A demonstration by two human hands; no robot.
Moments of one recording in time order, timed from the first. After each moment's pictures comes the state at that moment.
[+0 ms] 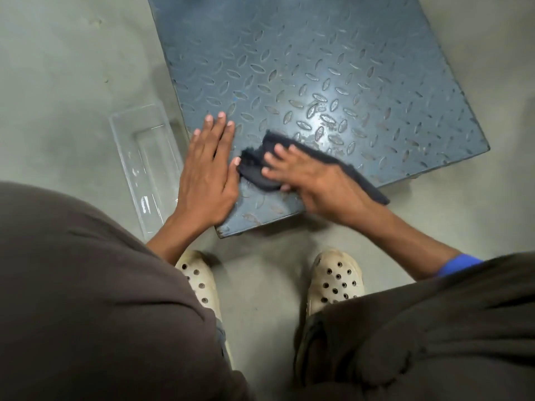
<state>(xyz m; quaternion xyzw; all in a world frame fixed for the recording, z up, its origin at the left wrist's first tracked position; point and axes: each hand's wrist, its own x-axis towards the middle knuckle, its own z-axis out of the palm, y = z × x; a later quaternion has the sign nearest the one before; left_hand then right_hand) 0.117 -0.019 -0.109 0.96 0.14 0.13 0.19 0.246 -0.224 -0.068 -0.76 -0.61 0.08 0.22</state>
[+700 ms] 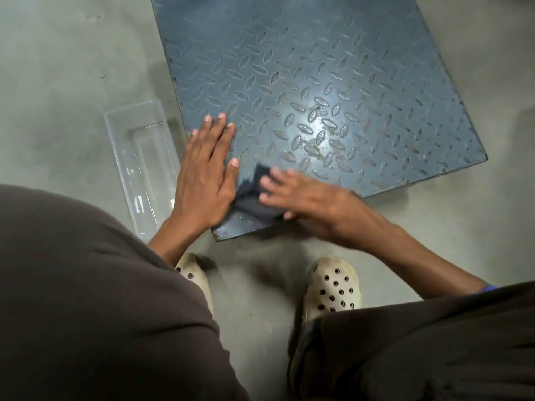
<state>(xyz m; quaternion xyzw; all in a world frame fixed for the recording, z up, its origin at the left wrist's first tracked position) 0.116 -0.018 -0.114 0.95 0.14 0.17 0.22 0.229 -0.242 -0.045 -0.70 -0.67 0.11 0.23</state>
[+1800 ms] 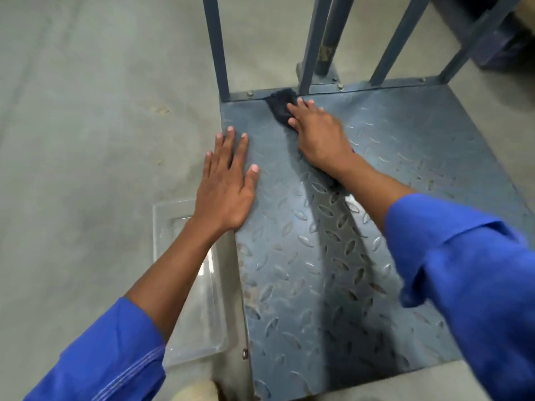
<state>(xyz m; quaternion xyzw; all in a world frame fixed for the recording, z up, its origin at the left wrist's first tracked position) 0.232 0.130 -0.113 0.92 0.27 0.11 0.26 0.424 0.037 -0.059 -0.89 -0.43 0.07 0.11</state>
